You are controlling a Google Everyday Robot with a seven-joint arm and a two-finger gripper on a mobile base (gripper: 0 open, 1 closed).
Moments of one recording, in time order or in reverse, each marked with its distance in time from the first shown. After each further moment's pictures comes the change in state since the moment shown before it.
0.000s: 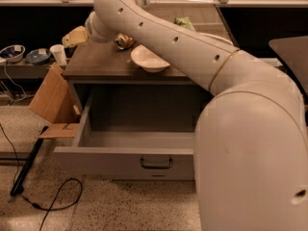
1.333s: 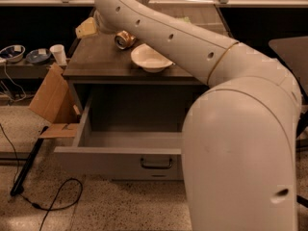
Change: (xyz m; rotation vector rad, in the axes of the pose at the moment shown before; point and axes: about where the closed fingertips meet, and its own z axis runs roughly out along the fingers) arm -0.026 -0.055 -0.010 0.199 -0.053 -0.010
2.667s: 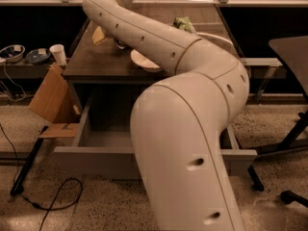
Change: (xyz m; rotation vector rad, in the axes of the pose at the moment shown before) arm 0.023 -0.060 0.044 0.306 0.164 0.019
